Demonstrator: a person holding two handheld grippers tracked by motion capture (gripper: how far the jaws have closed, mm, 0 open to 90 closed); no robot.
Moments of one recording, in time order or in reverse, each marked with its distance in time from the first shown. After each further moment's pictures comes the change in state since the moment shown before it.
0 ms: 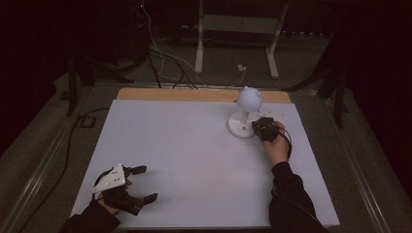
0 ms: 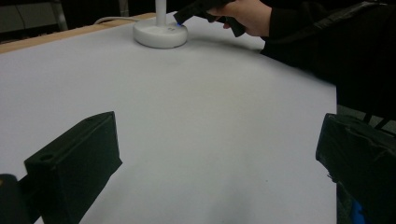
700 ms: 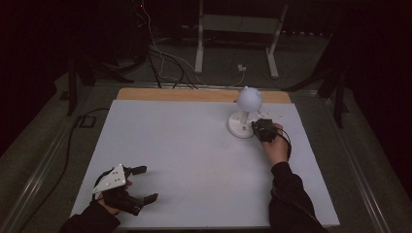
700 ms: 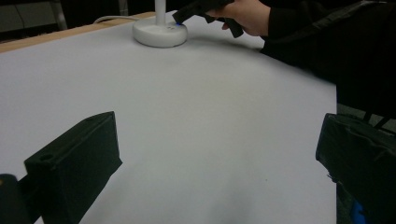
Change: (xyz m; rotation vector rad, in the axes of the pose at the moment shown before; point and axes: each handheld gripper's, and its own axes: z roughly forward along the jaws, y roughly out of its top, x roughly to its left) left arm 0.000 0.000 0.000 0.002 0.000 0.001; right arm 0.004 -0.004 0.003 -0.020 -0.035 -0.040
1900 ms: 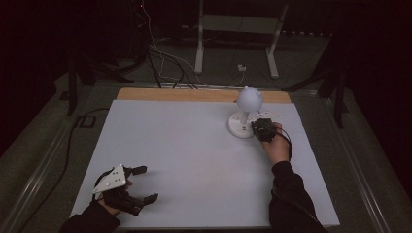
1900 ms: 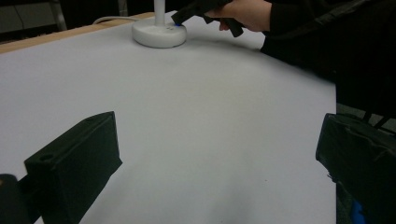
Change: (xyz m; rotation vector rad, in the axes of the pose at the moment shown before) left arm -0.001 0.000 0.000 0.000 0.000 0.002; right arm 0.001 0.003 0.001 0.031 -0.003 -0.025
